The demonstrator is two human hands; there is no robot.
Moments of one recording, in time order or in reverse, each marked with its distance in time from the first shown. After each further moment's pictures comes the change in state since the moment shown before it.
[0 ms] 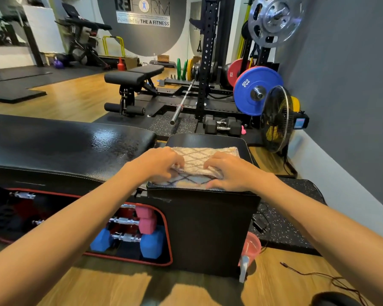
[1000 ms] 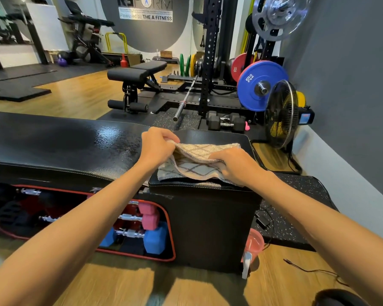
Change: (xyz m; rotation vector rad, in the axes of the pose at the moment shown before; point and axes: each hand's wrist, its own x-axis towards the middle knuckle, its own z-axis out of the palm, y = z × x) left_hand 0.009 0.013 -0.005 -0.741 0.616 -0.587; right_hand 0.007 0.005 0.011 0.035 0.232 0.064
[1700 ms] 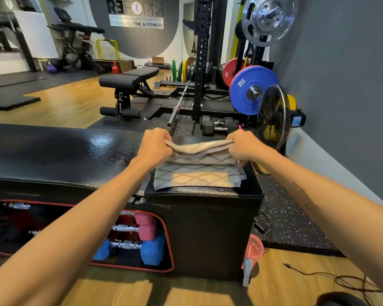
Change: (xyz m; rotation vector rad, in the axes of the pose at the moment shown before) left_hand 0.038 -0.003 0.004 0.253 -0.140 0.107; right_hand 0.038 0.017 -0.053 0.133 -0.146 0.537
